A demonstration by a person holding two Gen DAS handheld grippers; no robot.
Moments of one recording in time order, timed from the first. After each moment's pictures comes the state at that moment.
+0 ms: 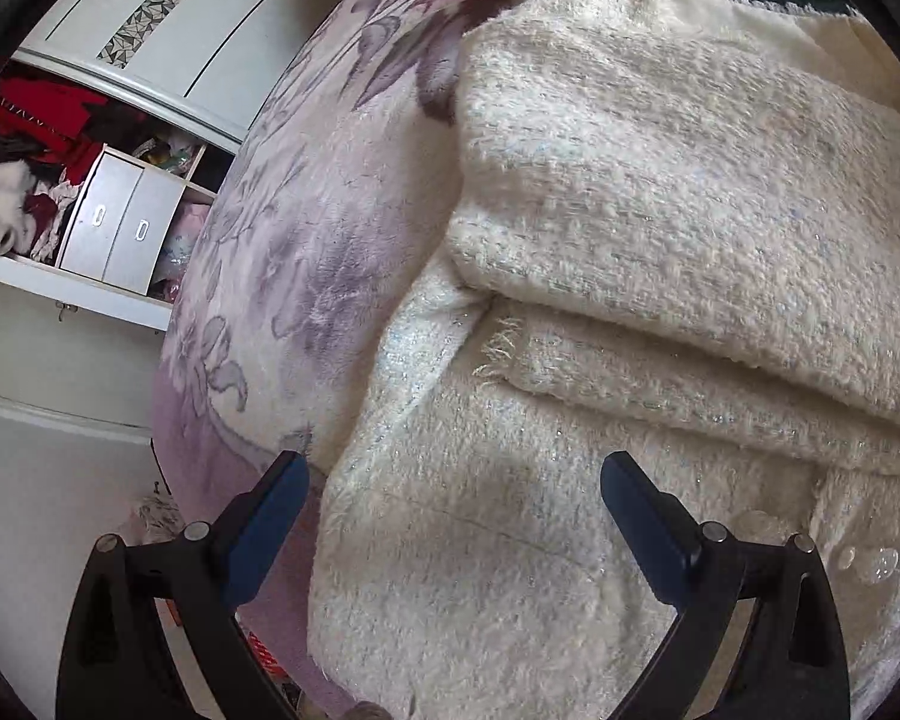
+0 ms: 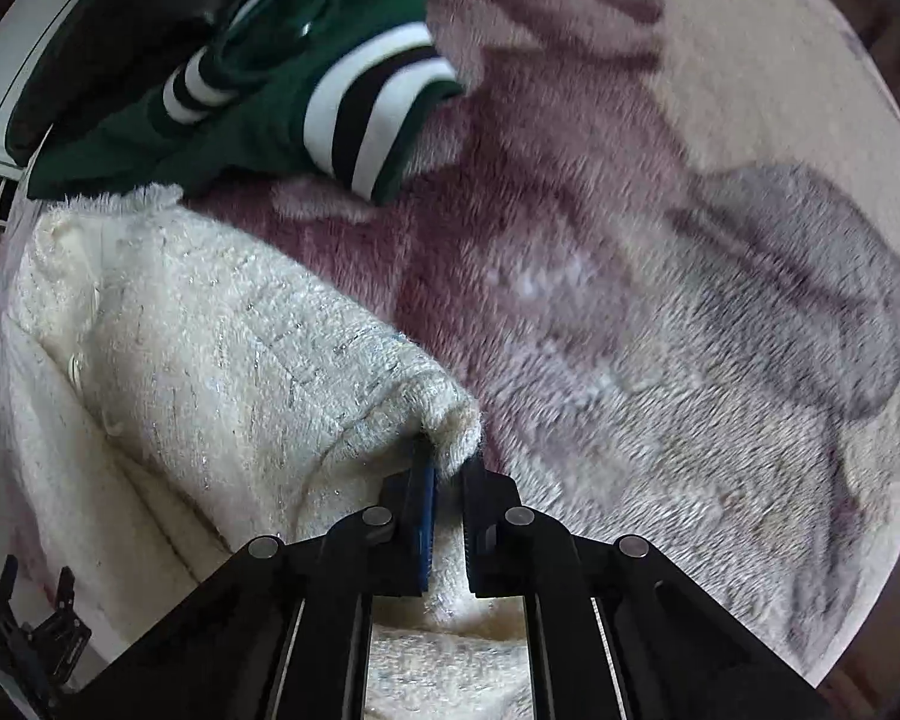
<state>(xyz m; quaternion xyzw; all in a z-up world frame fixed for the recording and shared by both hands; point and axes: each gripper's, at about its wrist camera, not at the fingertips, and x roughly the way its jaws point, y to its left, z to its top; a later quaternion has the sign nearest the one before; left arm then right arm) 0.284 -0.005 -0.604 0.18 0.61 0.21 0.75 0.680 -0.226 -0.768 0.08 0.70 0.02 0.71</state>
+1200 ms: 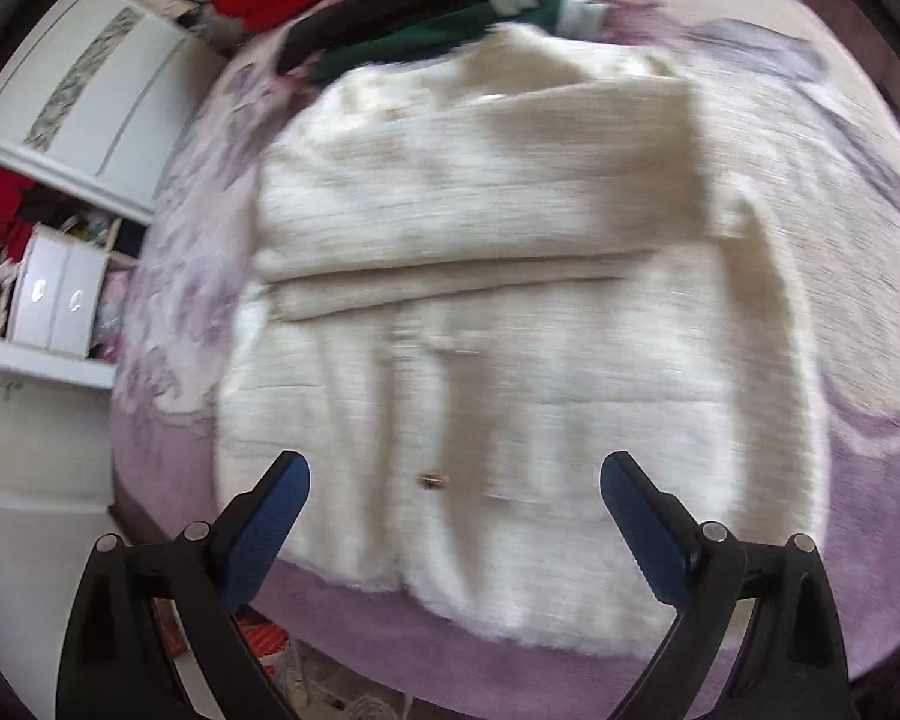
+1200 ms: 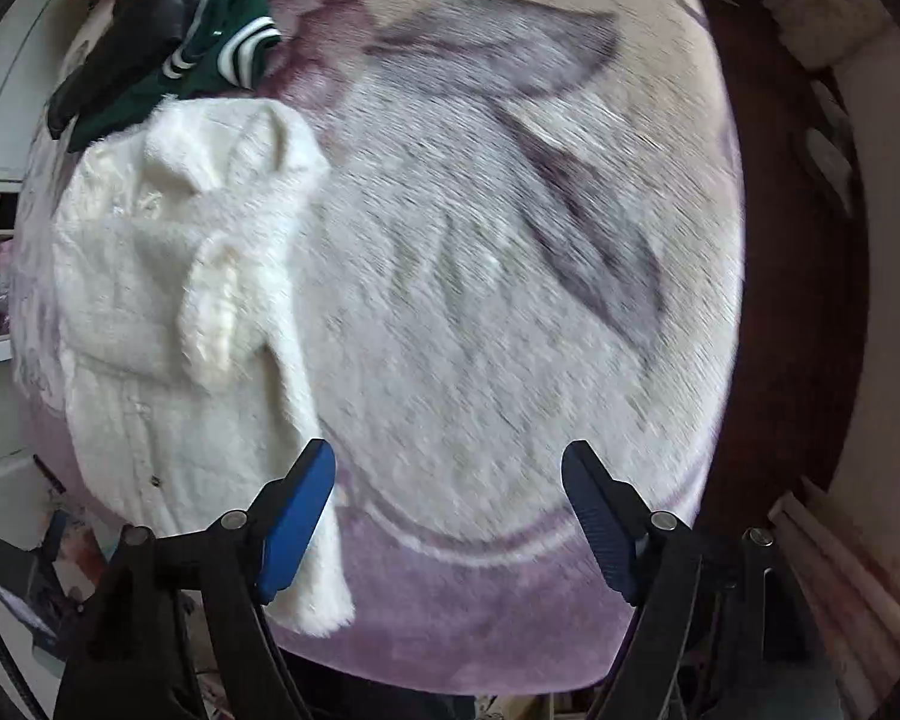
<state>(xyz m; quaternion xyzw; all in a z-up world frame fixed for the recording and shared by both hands) 0.160 -0.223 -0.516 0.20 0.62 0.04 0.76 0.479 -0.419 -0.623 0.12 0.76 -0.02 0.64</state>
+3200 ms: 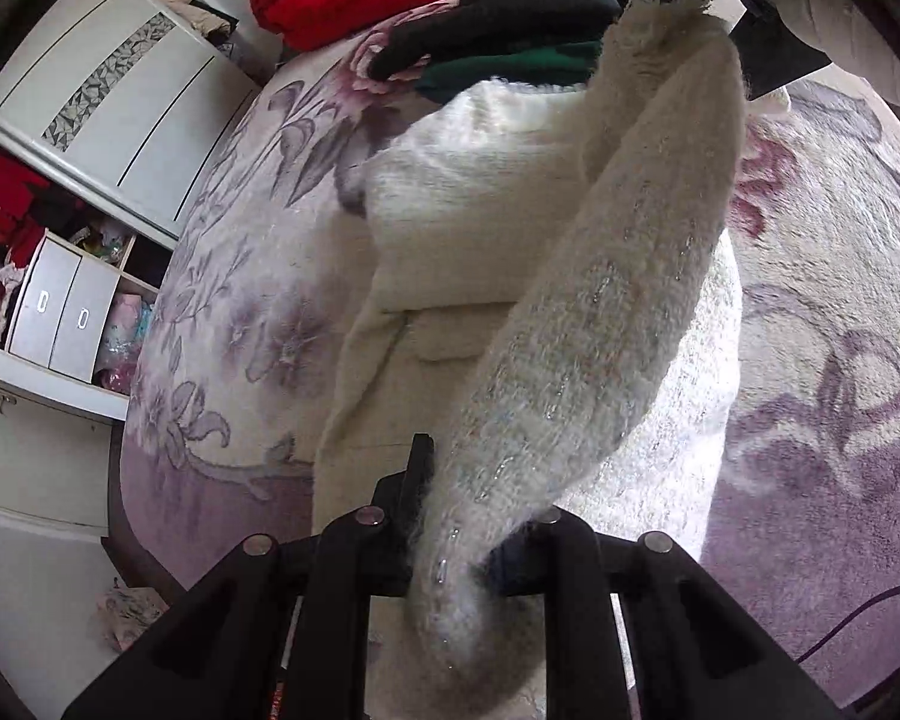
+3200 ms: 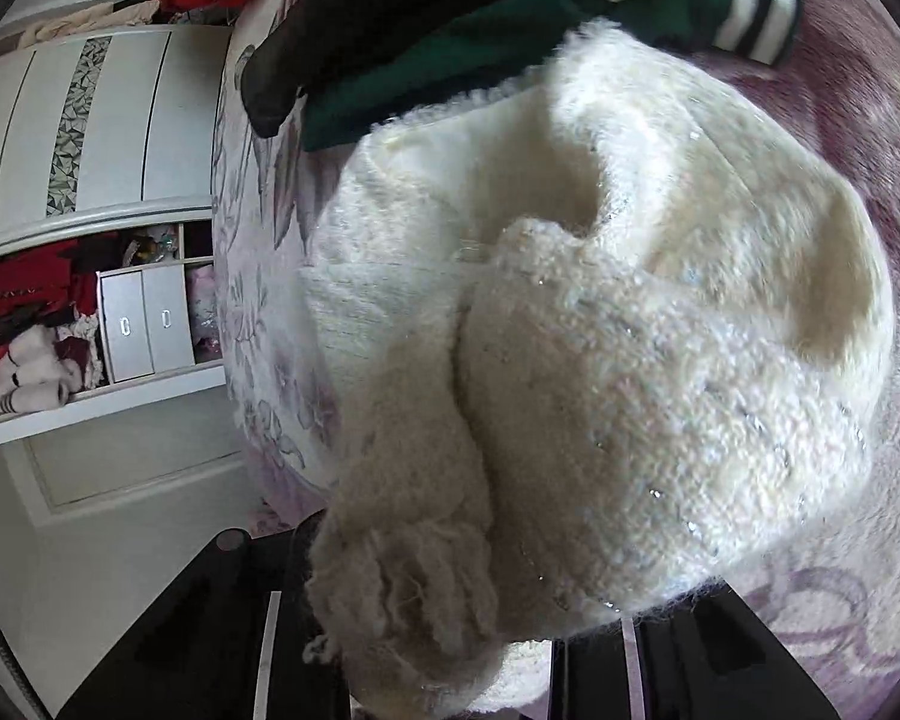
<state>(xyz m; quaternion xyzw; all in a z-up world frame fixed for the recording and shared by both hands) 0.196 -0.058 -0.511 0.19 0.56 0.05 0.80 0.634 -0.118 -0.654 0.34 0.70 0.16 0.61</state>
